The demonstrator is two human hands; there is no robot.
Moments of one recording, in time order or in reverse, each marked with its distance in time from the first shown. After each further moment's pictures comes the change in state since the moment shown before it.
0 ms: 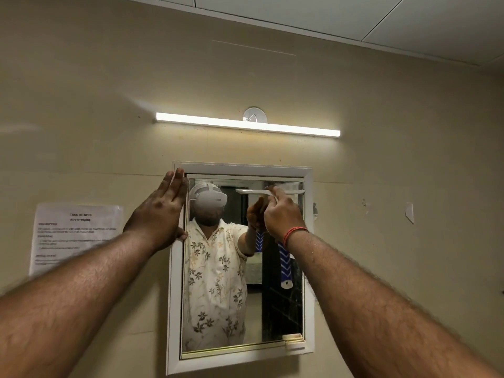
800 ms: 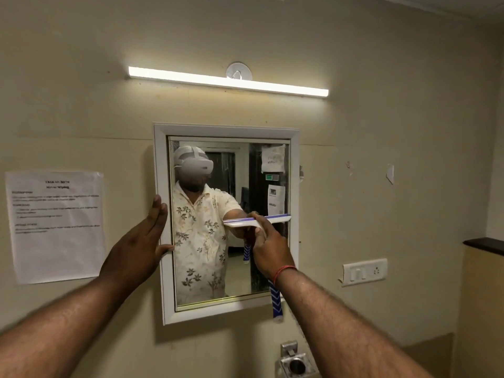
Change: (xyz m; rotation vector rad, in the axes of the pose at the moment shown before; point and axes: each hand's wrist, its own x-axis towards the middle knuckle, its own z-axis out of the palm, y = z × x) left_hand -0.114 -0.005 0.107 -0.386 0.139 0.067; right_hand -0.119 0.104 0.044 0.049 -0.116 0.152
